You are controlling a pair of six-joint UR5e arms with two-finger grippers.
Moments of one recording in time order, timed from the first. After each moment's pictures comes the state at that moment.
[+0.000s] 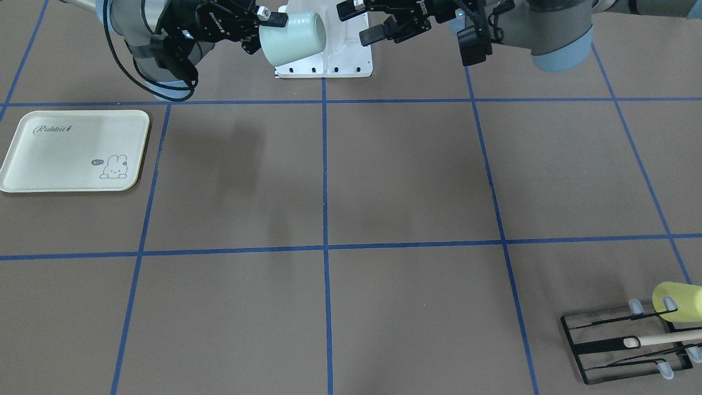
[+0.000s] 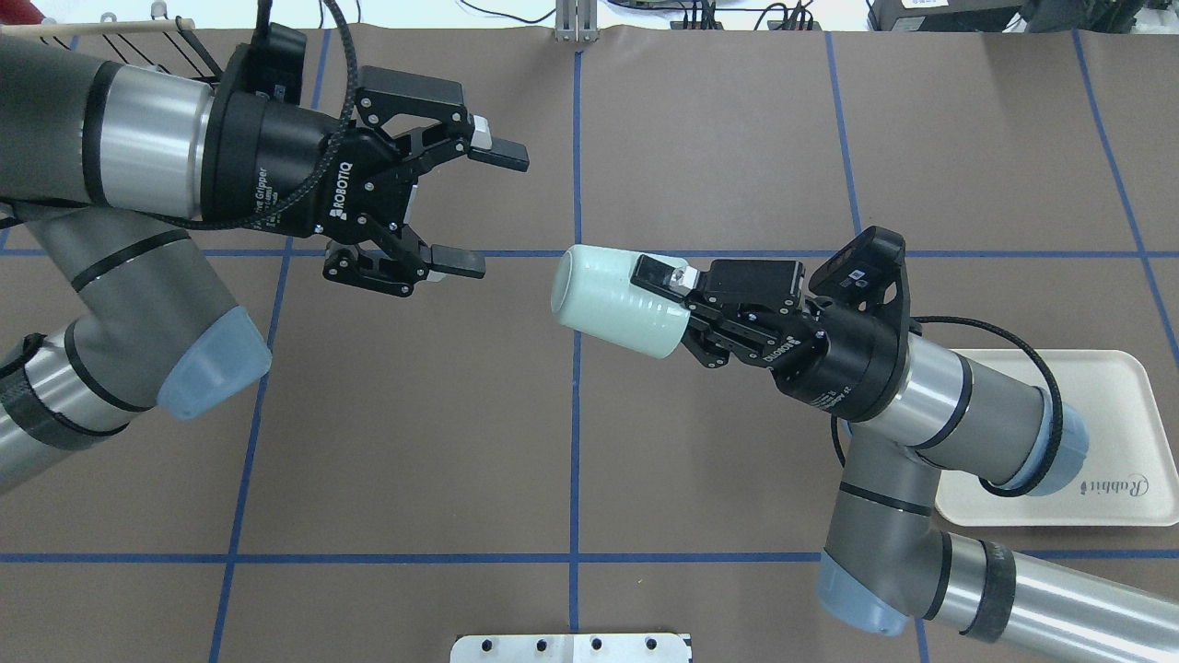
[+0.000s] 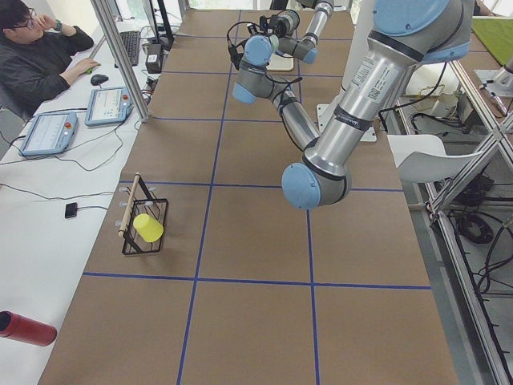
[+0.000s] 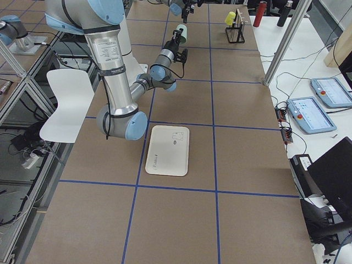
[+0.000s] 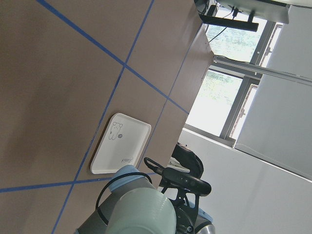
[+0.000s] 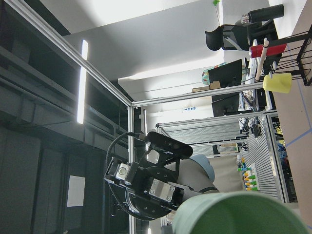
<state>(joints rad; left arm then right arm) -0.82 -2.12 -1.85 -2.77 -2.28 -2.26 0.44 -1.23 1.72 0.39 1.46 1.95</state>
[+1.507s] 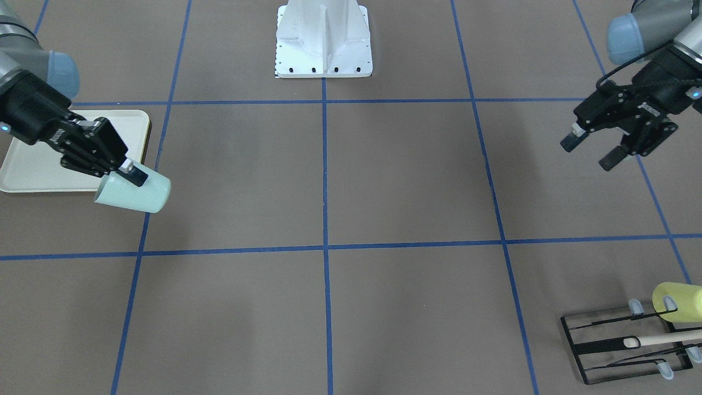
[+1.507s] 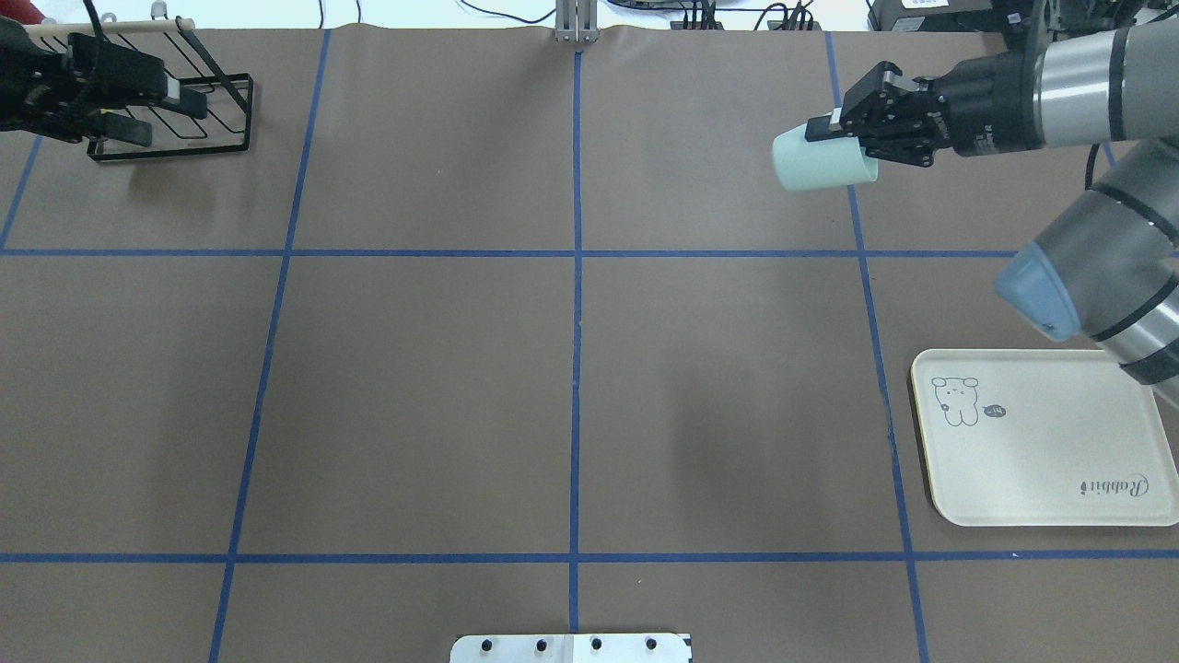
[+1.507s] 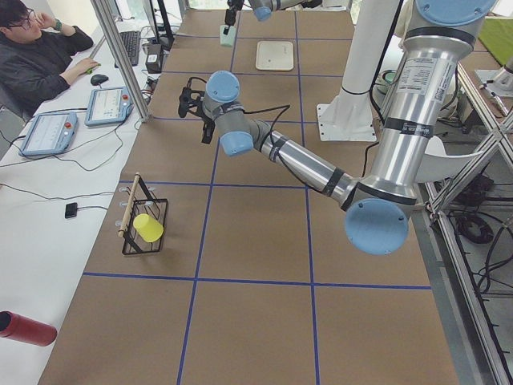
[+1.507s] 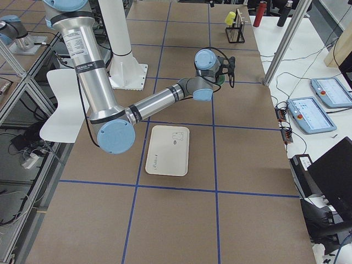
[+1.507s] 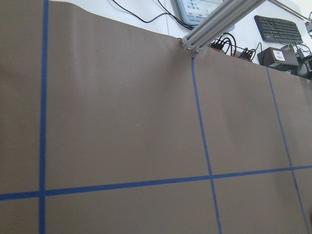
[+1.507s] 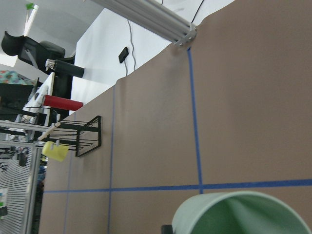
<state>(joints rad) -1.24 -1.76 -1.84 -2.21 -2.36 -0.89 1.11 -1.27 1.71 -0.58 2.32 1.46</state>
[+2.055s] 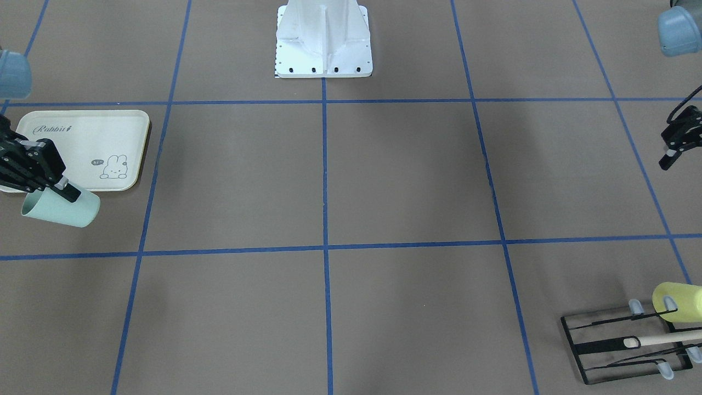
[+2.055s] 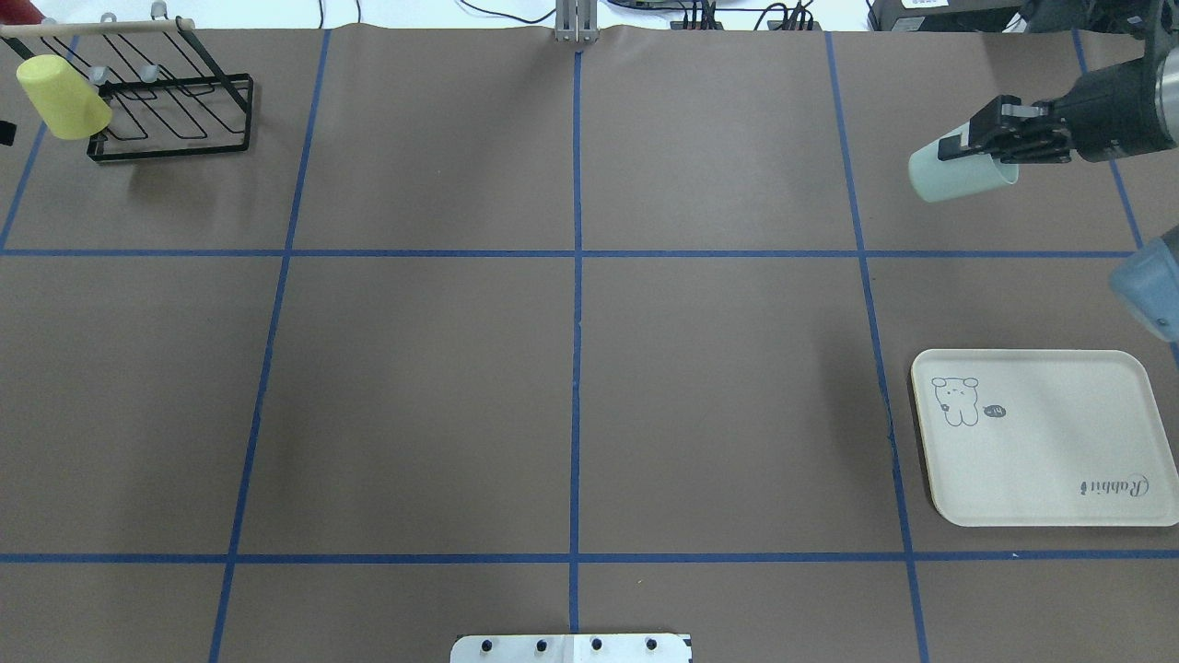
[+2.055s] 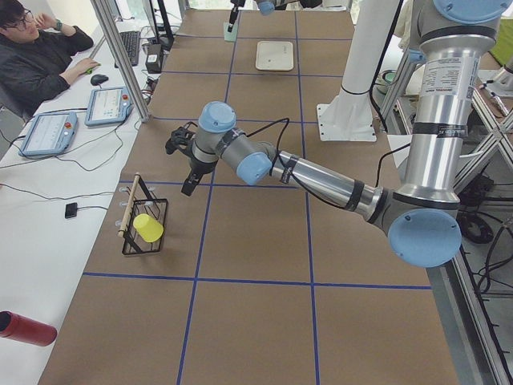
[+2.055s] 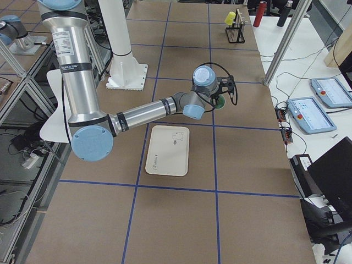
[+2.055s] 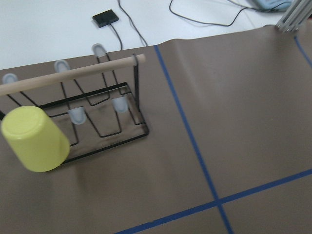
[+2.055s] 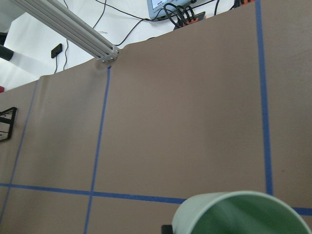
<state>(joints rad) -1.37 -1.64 -1.83 -1.88 -2.24 -0.21 1.16 -1.41 1.72 -0.71 2.35 1.09</state>
